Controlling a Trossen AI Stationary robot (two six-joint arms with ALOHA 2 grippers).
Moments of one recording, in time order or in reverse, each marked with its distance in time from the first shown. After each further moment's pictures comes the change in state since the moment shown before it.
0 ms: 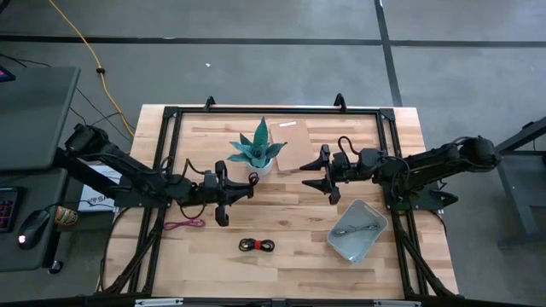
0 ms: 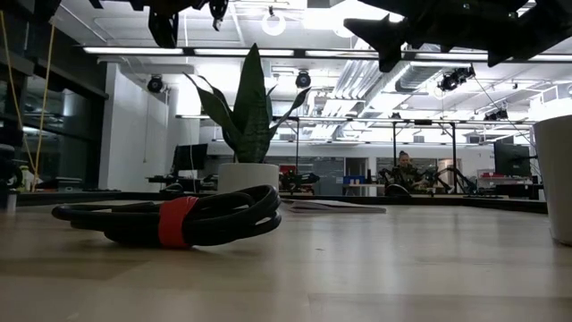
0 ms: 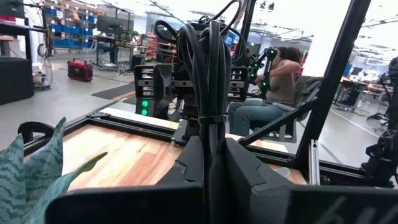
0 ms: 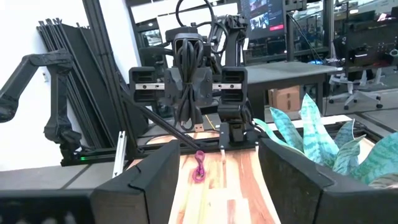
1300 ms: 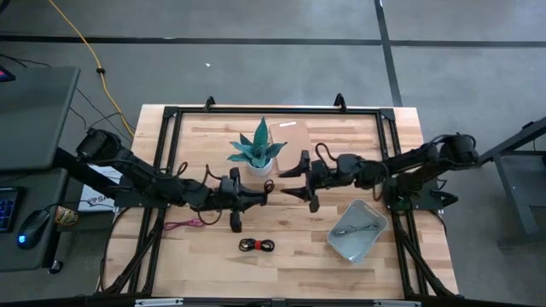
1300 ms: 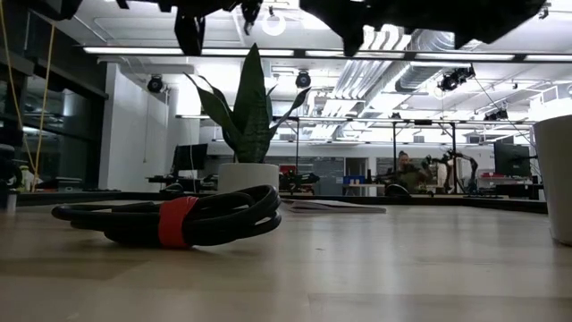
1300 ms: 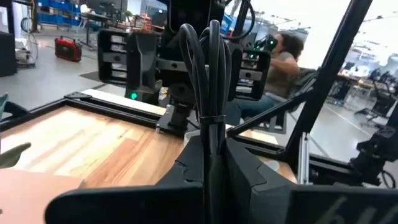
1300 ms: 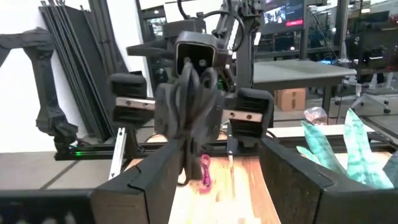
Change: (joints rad) left arm 0.024 0.196 0.121 0.008 0.046 -0.089; right arm 0.080 0.248 0.248 -0.035 0.047 -0.063
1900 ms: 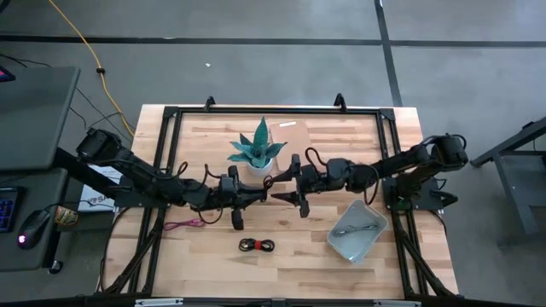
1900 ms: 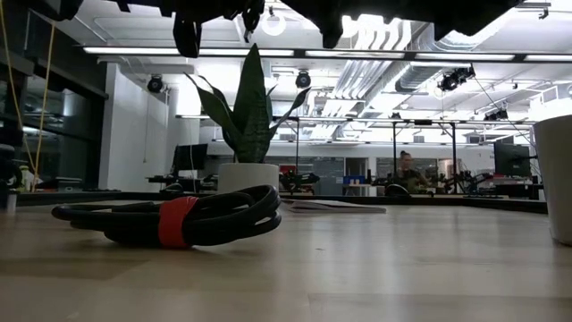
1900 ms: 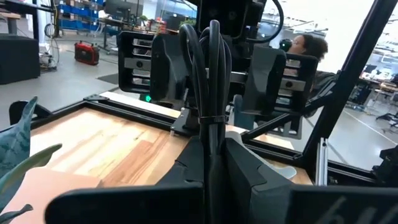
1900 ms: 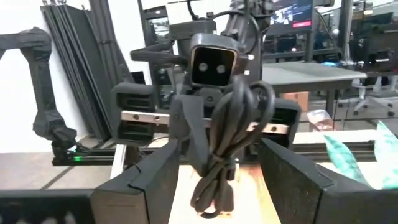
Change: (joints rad) left arm -0.003 0.000 0.000 0.003 -0.061 0.009; right arm 0.045 0.103 0.115 -0.007 0.038 -0.012
